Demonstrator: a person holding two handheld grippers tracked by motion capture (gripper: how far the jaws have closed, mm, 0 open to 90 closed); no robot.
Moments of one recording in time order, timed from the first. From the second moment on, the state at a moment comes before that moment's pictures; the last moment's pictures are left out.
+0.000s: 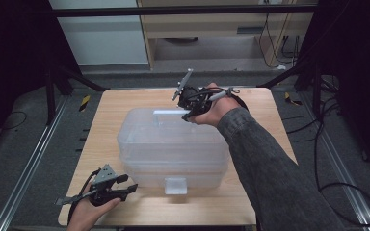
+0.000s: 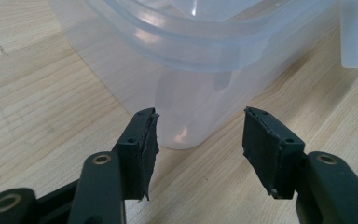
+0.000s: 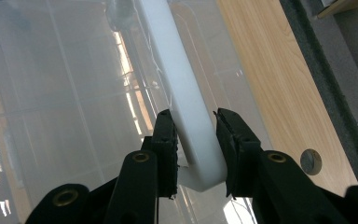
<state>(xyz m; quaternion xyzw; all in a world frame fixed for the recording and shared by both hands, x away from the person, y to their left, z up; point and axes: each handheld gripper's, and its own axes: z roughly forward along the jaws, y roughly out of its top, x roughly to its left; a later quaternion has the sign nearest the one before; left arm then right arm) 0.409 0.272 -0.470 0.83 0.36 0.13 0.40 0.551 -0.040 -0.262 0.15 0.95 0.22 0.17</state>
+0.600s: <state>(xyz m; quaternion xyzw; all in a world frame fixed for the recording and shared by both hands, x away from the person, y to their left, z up) 0.400 0.301 -0.450 0.80 0.38 0.14 0.44 0.555 -0.041 -0.260 0.15 0.95 0.23 0.16</state>
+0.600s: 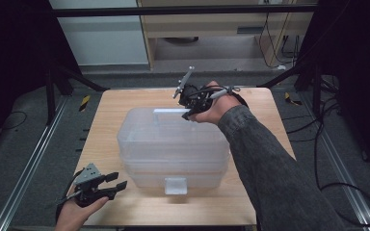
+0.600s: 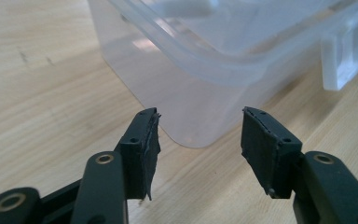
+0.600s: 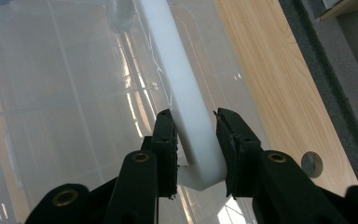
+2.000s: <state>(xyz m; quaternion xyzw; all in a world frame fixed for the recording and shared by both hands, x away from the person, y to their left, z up) 0.445 0.287 -0.395 0.76 0.40 0.20 0.48 0.576 -0.045 -0.252 0.18 0.94 0.24 0.15</state>
